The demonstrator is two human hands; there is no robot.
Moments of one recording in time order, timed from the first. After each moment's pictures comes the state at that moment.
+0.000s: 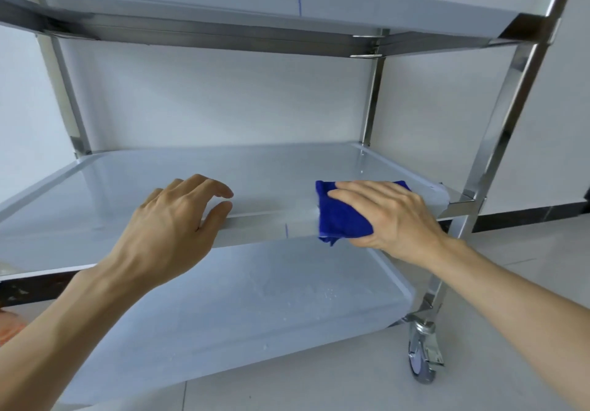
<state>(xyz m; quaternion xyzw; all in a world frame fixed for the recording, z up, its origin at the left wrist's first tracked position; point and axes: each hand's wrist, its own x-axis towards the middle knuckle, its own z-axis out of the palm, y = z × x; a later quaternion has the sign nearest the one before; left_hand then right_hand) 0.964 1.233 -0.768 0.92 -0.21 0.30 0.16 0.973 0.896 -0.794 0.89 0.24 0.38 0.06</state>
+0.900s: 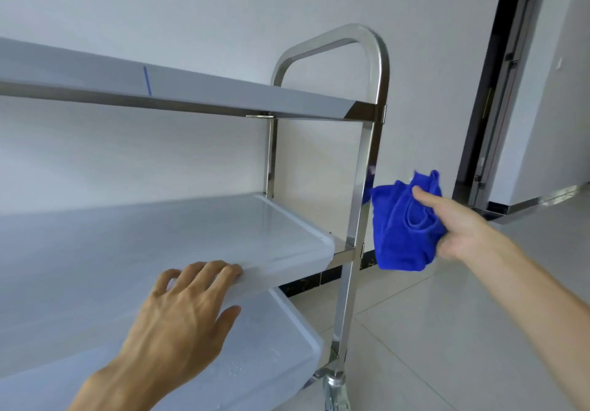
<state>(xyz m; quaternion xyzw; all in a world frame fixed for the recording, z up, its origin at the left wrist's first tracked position) 0.960 1.096 -0.782 0.88 -0.36 0.30 0.07 0.880 0.736 -0.686 0.54 -0.25 0.24 -0.76</state>
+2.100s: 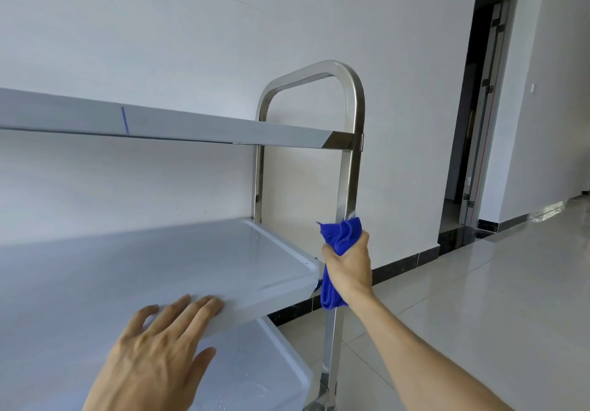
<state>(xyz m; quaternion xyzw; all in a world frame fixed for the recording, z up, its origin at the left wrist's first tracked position) 0.976 1.091 -0.801 0.84 -0.38 0.39 0.06 0.974 0.784 -0.764 0.74 -0.23 0.43 -0.46</state>
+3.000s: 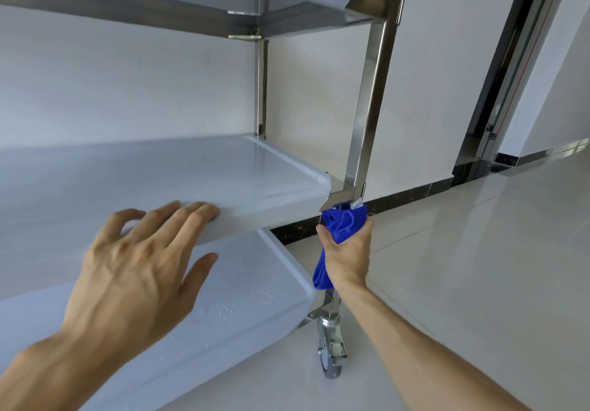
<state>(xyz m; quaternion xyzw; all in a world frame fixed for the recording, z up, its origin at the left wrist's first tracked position) 0.981 1.089 -0.818 0.85 -0.34 0.39 0.02 0.981 0.793 -0.904 0.70 -0.26 0.44 -0.50</state>
